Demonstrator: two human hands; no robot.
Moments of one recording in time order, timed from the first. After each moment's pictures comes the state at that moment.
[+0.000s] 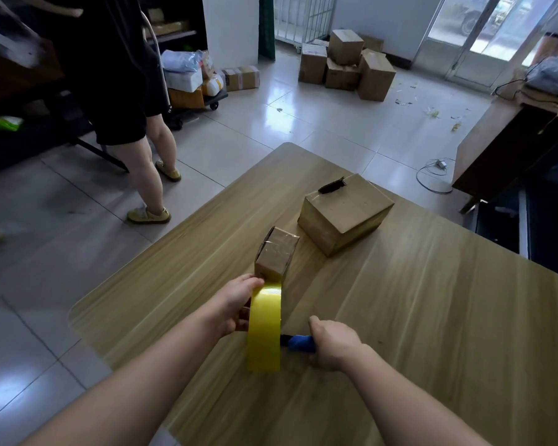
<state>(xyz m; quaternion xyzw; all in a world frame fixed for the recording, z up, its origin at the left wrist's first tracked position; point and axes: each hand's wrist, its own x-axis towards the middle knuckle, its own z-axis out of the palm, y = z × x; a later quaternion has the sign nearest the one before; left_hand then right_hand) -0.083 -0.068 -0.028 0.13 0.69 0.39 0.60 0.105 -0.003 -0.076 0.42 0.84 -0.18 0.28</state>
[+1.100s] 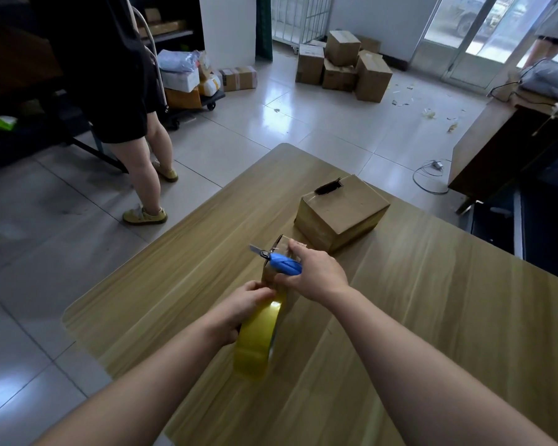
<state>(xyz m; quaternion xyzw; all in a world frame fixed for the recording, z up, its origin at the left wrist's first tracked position) -0.068 -0.074 -0.020 0.17 0.67 0.37 0.62 0.048 0.038 -0.002 0.45 0.86 -0.23 0.00</state>
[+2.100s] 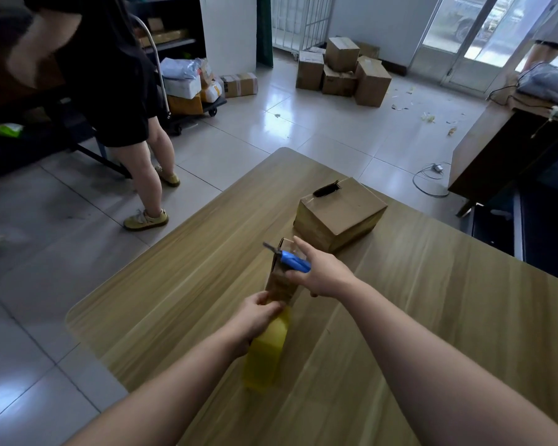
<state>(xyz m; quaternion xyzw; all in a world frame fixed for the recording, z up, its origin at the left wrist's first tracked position) -0.042 -0.073 -0.050 0.16 0.70 0.40 0.57 0.062 0.053 0.004 0.45 0.84 -0.32 0.06</state>
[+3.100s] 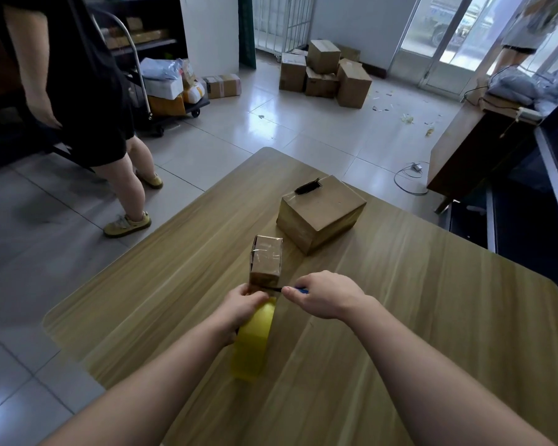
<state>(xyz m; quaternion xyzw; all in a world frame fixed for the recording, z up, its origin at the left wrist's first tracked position) -0.042 -0.067 -0.049 0.18 0.69 0.41 0.57 0.108 0.028 0.008 0.41 0.88 -0.18 0.15</state>
